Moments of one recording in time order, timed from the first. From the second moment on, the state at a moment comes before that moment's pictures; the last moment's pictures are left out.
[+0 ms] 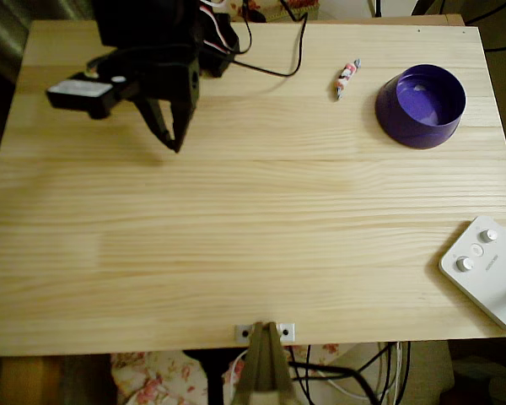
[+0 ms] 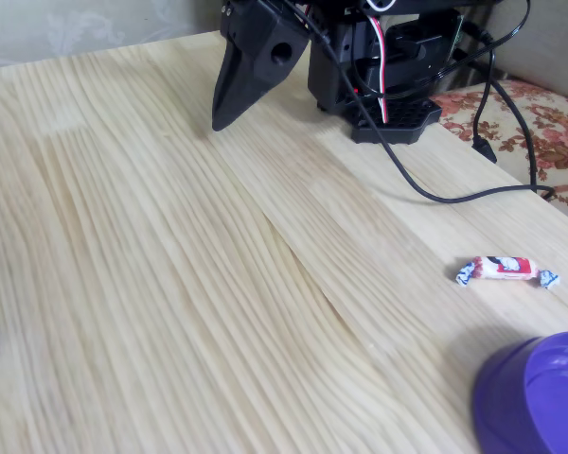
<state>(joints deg) 11.1 187.3 172.3 65.5 6.9</state>
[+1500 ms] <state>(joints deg) -13.0 149.9 119.8 85.9 21.8</state>
